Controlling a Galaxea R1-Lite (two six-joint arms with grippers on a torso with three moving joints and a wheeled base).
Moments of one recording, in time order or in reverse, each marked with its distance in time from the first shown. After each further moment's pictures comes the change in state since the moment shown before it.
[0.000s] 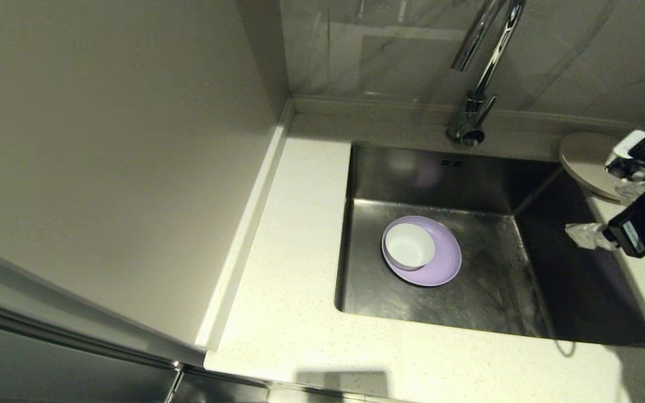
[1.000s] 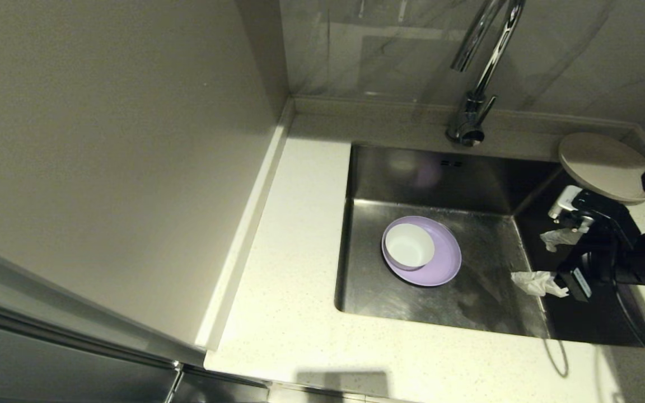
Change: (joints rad) left arm -0.001 0.000 0.000 0.000 0.000 -0.001; right arm 0.065 0.150 0.109 -0.047 0.277 -0.020
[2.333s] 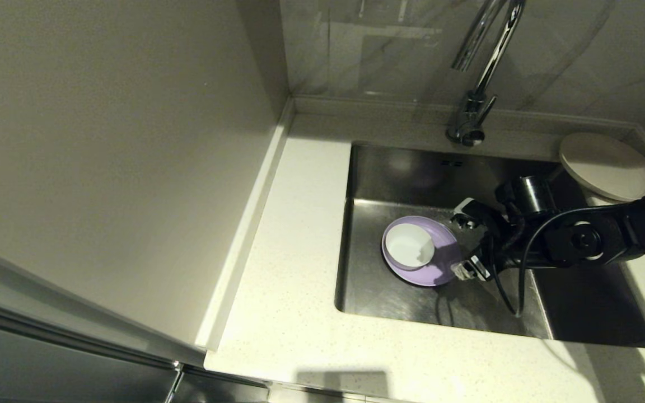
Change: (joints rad) left arm 0.001 0.000 0.000 0.000 0.000 0.000; right arm 0.204 0.415 -0.273 -0.067 -0.425 0.199
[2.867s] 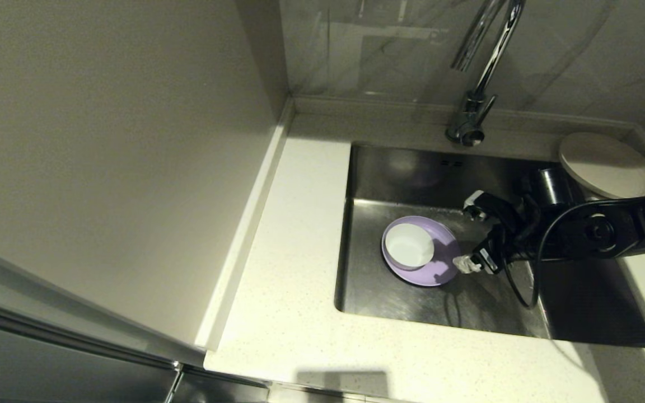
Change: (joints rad) left arm 0.000 0.000 0.000 0.000 0.000 0.000; right arm -0.063 0.006 -0.031 0.010 0.165 -0.046
